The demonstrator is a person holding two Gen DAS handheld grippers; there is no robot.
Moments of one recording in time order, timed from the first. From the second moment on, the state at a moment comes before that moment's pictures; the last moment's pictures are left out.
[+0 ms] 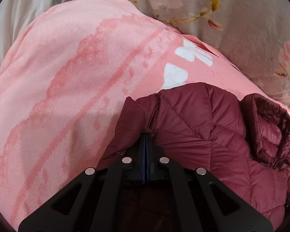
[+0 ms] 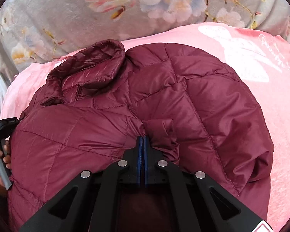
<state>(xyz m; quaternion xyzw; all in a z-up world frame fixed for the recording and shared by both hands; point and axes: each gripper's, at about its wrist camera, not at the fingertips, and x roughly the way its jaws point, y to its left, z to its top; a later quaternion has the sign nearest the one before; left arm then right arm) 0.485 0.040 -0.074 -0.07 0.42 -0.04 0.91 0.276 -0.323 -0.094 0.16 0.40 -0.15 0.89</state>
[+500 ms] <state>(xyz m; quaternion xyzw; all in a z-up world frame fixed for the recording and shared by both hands) 0.452 -0.013 -0.002 -0.16 0.43 -0.20 0.87 0.306 -0.330 -0.043 0.29 0.37 -0.06 0.88</state>
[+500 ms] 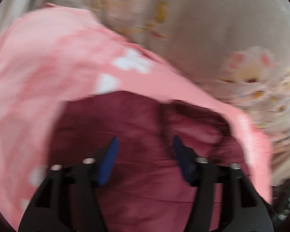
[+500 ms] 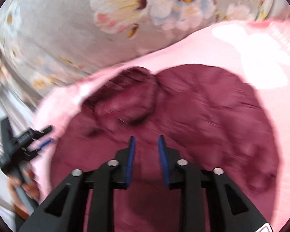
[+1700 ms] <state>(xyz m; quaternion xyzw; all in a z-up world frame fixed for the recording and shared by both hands) 0.450 -0.056 -0.045 -0.08 0.45 -0.21 0.87 0.327 -0.338 -0.053 0.22 0.40 -0.07 0.89</state>
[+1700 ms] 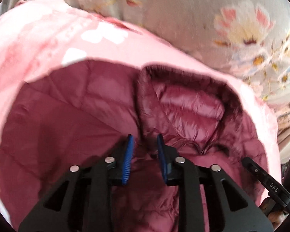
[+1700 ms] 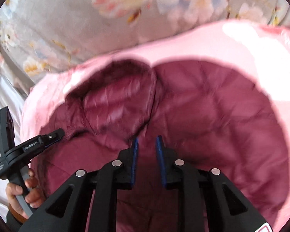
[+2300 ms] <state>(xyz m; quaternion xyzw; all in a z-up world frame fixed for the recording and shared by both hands) 0.570 -0.108 -0.032 -0.20 0.50 -0.19 0.82 0.471 -0.374 -0.057 0.31 0.40 -0.10 0.86</state>
